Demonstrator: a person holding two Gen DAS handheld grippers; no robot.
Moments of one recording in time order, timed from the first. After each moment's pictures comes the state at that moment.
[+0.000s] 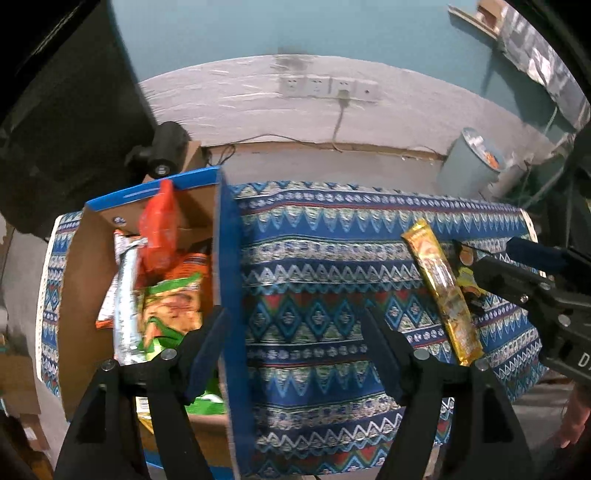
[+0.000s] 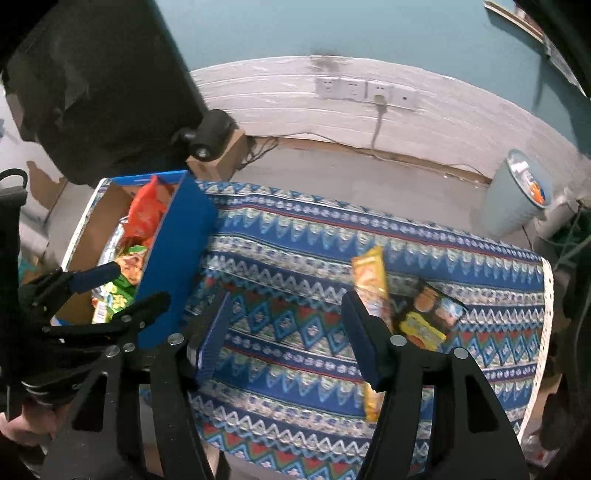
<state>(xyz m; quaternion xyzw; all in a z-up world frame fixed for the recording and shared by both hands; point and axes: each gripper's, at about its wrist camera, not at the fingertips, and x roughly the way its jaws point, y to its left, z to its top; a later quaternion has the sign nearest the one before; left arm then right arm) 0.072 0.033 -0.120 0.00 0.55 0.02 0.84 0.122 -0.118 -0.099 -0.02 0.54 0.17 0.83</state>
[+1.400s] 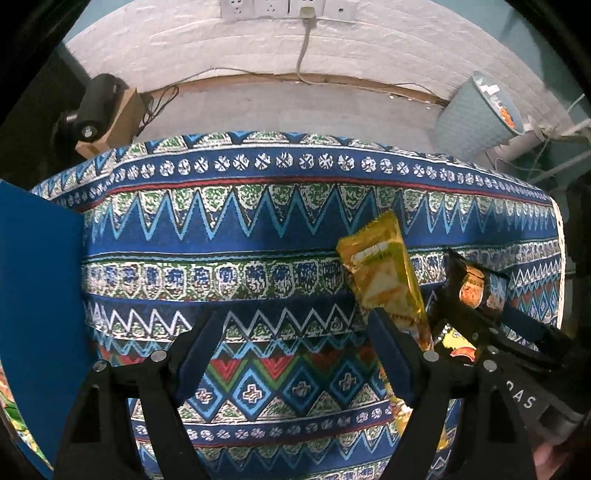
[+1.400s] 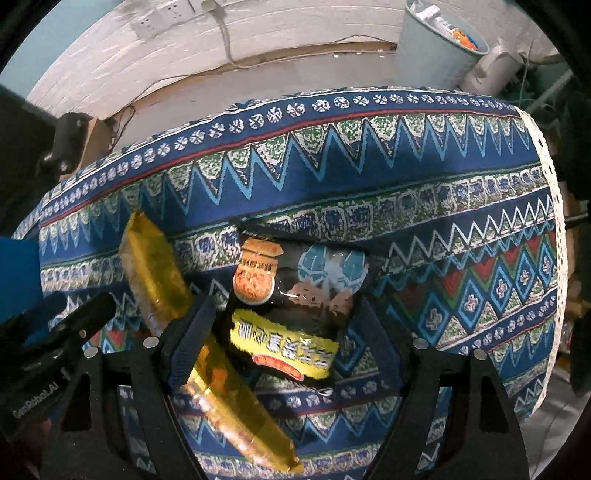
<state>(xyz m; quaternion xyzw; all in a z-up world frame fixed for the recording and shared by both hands) 0.204 -0.076 -0.255 -0.03 0.66 0.01 0.75 0.209 -0.252 -0.263 0.08 0.67 -0.02 0.74</state>
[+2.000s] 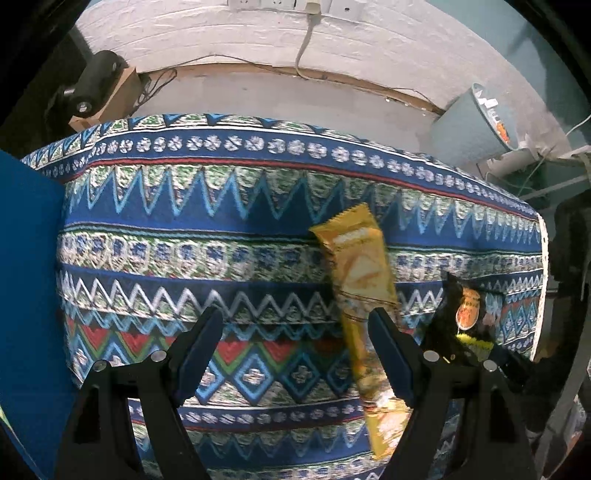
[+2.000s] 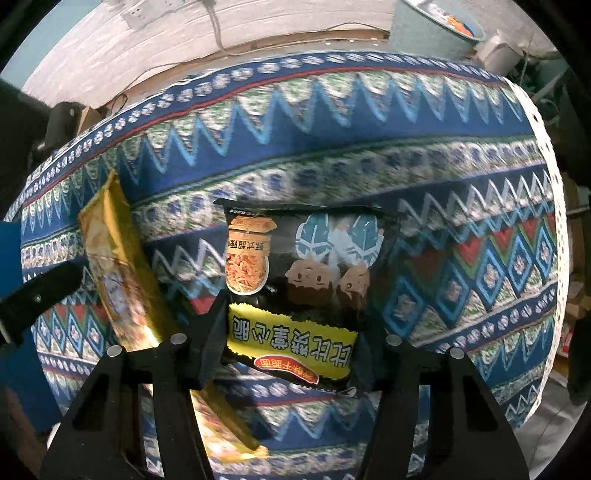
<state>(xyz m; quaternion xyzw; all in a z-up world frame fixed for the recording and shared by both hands) 0.195 -0.108 -0.254 -0.09 0.66 0.01 0.75 0.186 -0.303 -0.278 0.08 0.67 -0.02 0.73</state>
